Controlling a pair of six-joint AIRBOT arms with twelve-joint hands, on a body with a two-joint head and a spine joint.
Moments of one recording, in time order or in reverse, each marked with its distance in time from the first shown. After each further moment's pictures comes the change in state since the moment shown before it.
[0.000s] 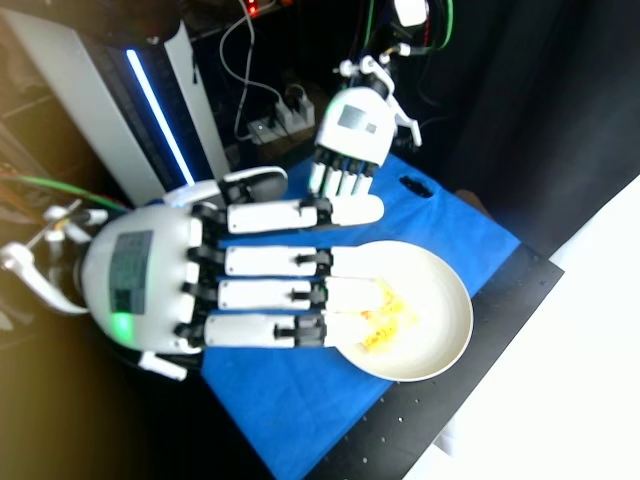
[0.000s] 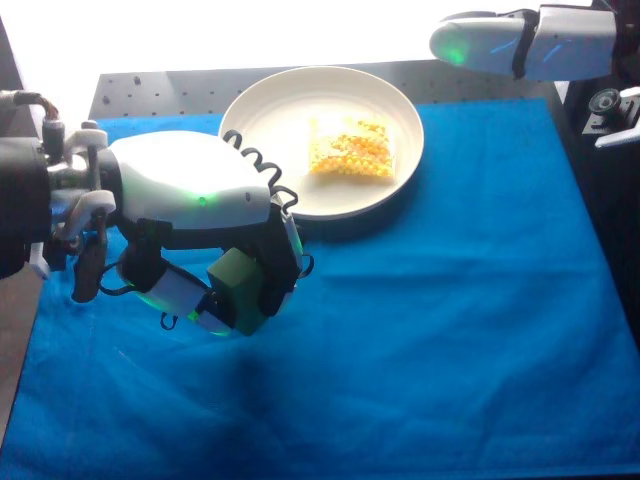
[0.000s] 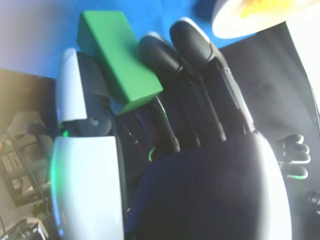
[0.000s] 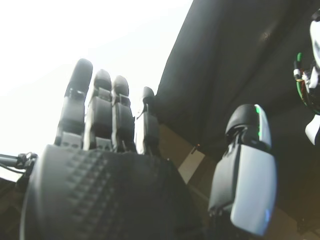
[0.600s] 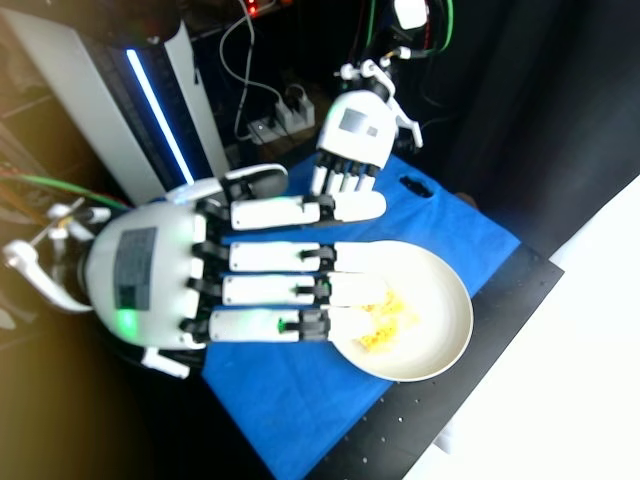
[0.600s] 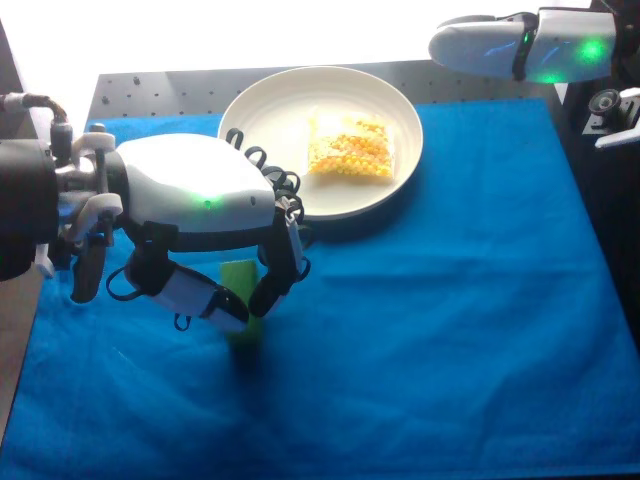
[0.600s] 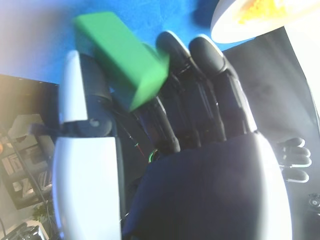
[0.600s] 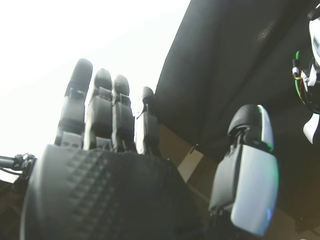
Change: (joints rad) left arm 0.001 -0.013 0.008 0.013 0.002 -0.001; right arm 0.000 -0.001 0.000 0.000 0.001 0.000
